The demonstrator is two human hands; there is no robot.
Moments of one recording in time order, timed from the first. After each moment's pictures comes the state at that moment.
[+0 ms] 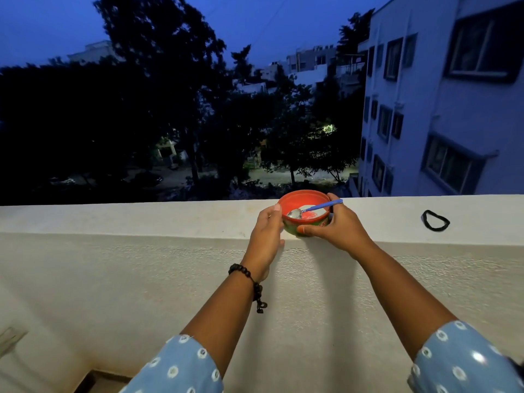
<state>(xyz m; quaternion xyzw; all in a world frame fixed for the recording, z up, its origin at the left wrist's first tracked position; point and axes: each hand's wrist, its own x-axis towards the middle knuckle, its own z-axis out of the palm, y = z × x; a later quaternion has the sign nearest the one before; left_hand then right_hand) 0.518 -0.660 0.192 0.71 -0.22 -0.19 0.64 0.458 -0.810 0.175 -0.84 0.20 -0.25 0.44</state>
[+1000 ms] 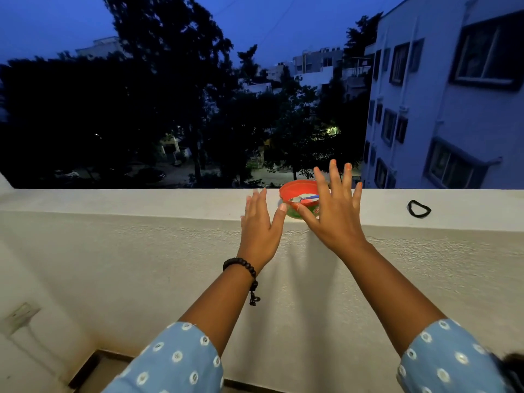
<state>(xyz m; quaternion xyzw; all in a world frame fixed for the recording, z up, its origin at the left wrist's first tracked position) 0.492 -0.625 0.182 0.84 -0.32 0.05 0.44 0.431 -0.769 0.179 -0.90 0.20 -0.37 0.08</state>
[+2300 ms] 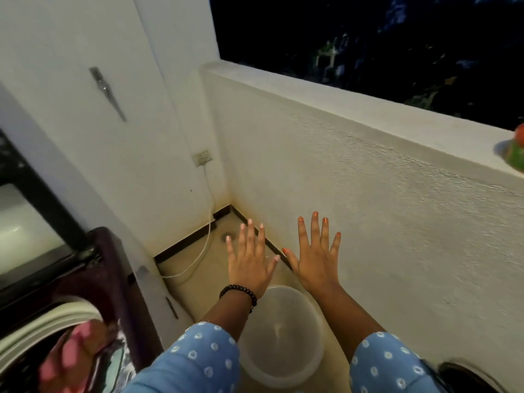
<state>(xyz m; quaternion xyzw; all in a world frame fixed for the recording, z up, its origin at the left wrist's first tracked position) 0.415 -0.318 -0.033 1.00 0.02 0.09 0.00 0.440 -0.474 -0.034 -0.99 -0.06 -0.09 0.10</state>
